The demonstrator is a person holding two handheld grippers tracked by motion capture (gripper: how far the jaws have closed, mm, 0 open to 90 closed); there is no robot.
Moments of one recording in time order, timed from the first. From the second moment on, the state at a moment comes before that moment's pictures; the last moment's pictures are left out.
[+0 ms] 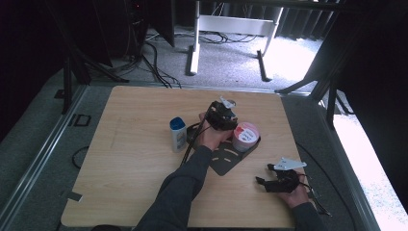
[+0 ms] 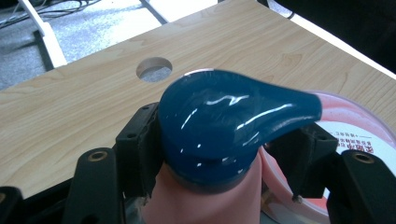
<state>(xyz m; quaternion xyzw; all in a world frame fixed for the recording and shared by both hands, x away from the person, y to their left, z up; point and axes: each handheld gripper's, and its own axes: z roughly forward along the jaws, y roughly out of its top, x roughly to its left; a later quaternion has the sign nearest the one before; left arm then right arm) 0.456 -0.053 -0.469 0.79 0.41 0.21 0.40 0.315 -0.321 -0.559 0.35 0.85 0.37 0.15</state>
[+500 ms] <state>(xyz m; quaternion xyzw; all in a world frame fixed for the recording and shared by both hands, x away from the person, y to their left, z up) 0.445 -0.032 -0.468 0.79 0.41 0.19 0.41 0.315 -0.321 -0.559 0.35 0.85 0.37 0.15</state>
